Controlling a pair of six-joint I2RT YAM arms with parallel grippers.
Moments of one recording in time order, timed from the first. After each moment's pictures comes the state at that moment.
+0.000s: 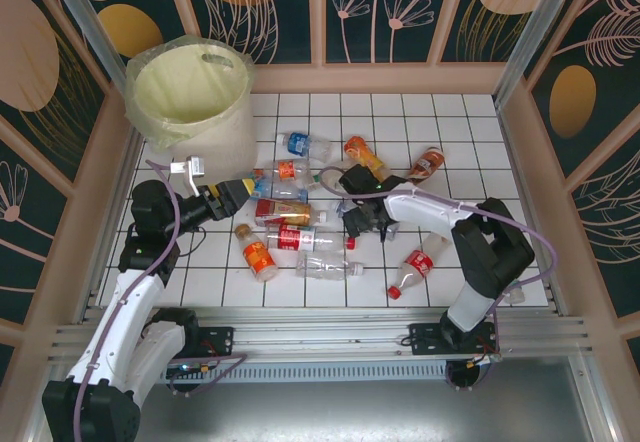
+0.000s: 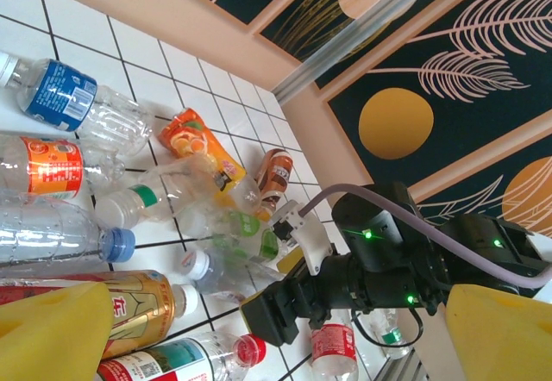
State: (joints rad) left arm -0.11 0.78 0.57 0.01 0.75 -0.73; right arm 0.69 1.67 1.05 -0.70 0.23 0.29
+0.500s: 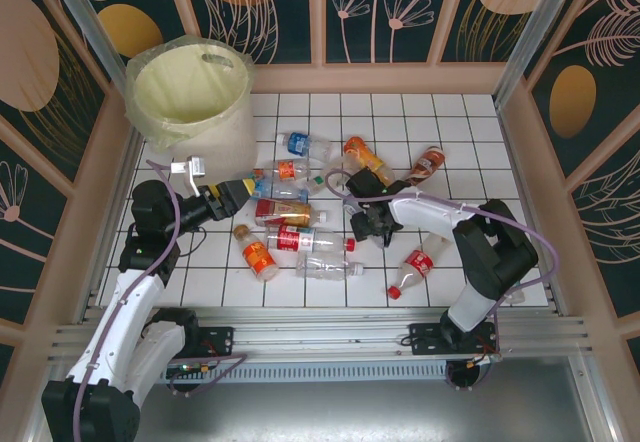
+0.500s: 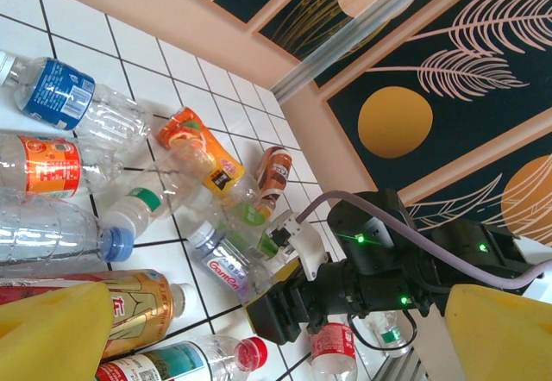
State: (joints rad) left arm -0.11 0.78 0.57 0.01 0.75 -0.73; right arm 0.67 1.66 0.98 -0.66 0.17 0.31
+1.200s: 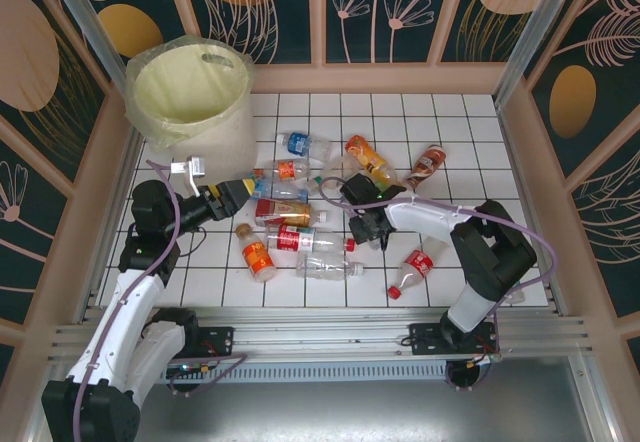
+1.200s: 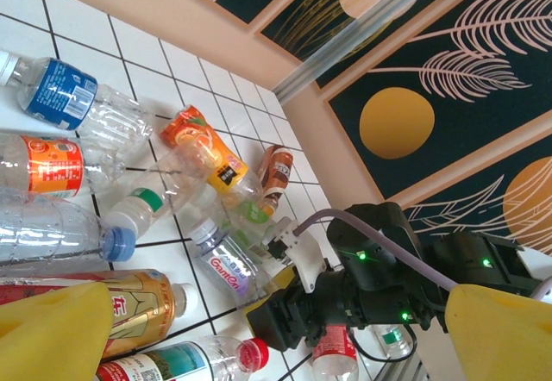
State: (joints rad) left arm -0.11 0.78 0.57 0.00 0.74 -0.73; right arm 0.72 1.66 0.97 -0.63 0.19 0.28
